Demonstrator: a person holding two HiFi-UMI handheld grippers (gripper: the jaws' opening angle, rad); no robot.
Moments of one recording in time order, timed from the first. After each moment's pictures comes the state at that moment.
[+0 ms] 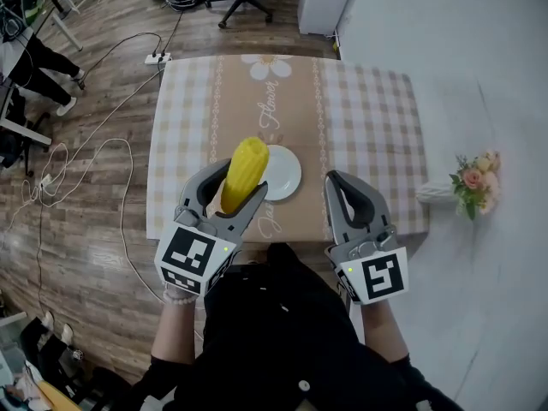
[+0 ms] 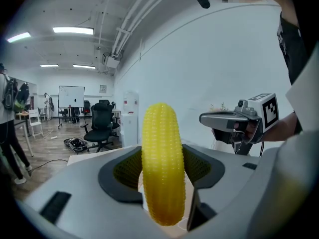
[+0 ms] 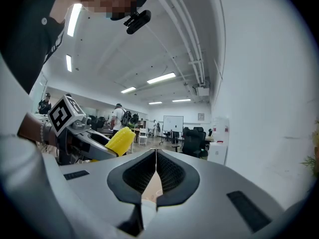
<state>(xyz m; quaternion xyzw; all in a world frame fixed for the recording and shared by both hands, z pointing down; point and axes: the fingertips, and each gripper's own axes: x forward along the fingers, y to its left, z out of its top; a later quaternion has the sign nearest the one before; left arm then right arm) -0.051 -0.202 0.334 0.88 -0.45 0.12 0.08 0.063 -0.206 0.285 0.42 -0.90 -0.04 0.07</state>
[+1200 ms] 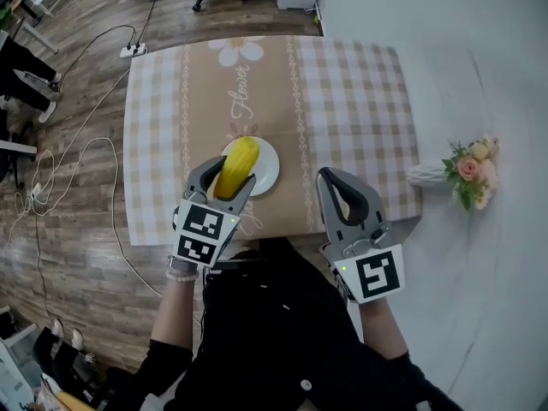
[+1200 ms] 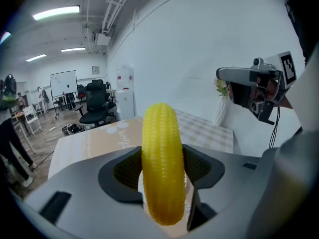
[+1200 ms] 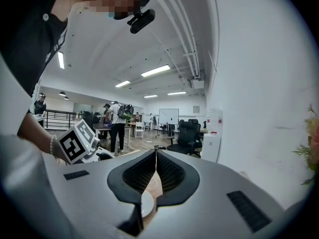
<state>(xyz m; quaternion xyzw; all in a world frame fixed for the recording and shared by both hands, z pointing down) -0.012 -0.247 0.469 0.87 -0.41 0.25 0.13 0.101 -0.232 0.335 0.44 -0.89 -0.01 0.11</state>
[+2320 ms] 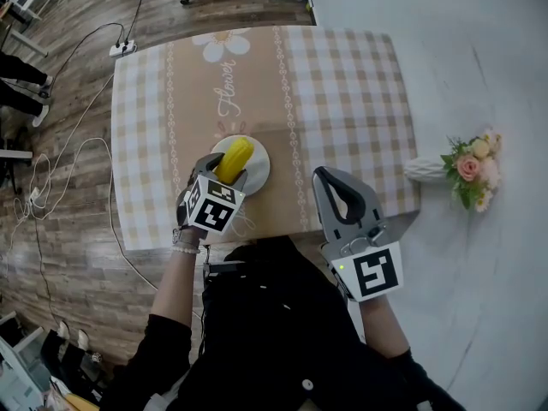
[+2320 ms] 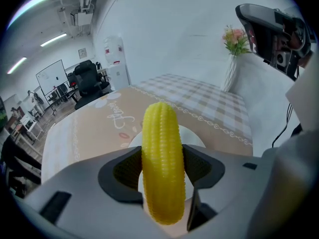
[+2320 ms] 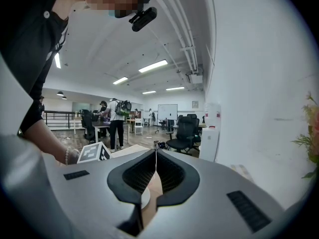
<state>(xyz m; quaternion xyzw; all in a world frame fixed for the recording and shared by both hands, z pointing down) -0.002 -0.268 0.596 0.82 -0.37 0.40 0.18 0.118 -0.245 0.359 0.44 -0.89 0.02 0.13</state>
